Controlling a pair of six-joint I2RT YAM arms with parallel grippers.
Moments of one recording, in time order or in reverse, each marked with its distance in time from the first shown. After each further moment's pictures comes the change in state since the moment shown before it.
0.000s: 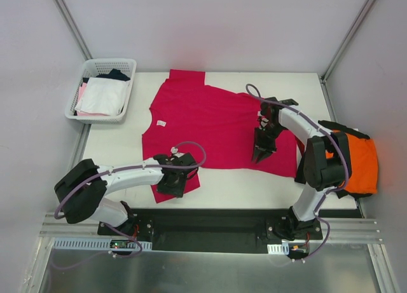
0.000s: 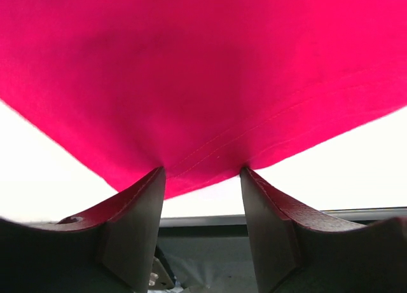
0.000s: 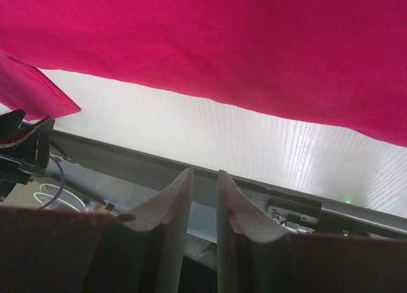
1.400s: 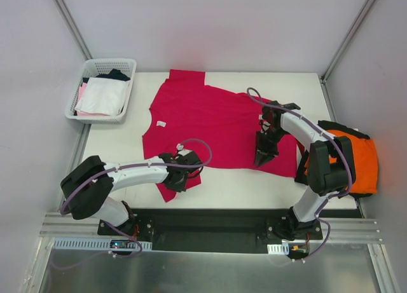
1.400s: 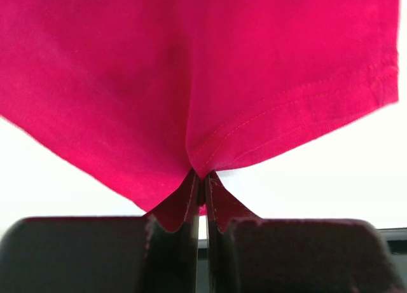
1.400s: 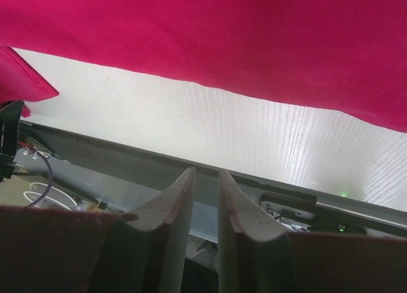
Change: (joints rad) left arm -0.018 0.065 0.051 0.071 -0.056 0.033; right arm 0.001 -0.066 -0.093 0.016 0.012 -0.016
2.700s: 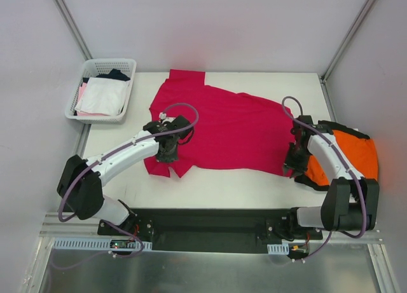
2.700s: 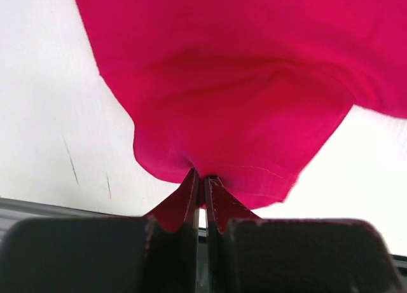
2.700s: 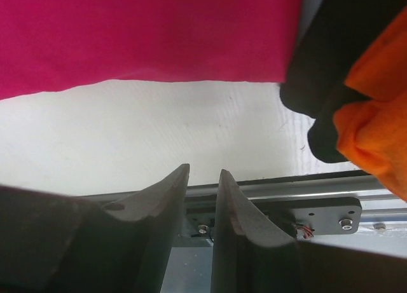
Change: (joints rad) left arm 0.225 -0.007 0.341 -0.315 -0.123 0.025; right arm -0.227 -0.359 -0.289 0.049 0.343 0.059
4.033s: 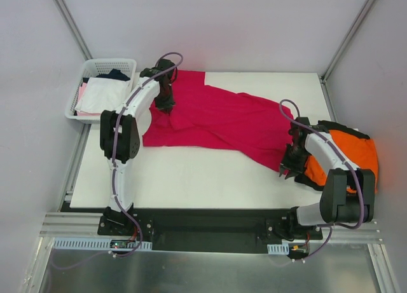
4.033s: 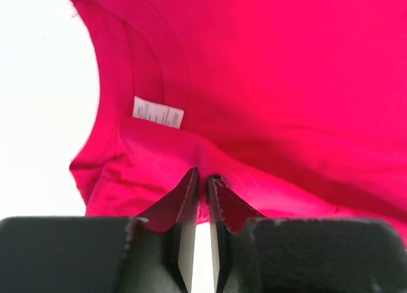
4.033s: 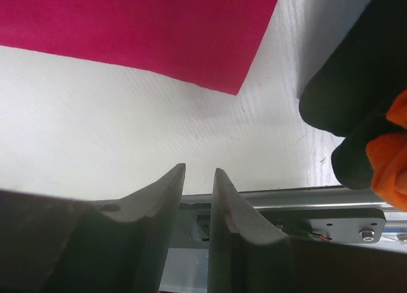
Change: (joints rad) left arm 0.446 0.675 0.848 0.009 0.257 0.266; right arm -0.015 0.053 -0.042 0.063 -0.058 0.030
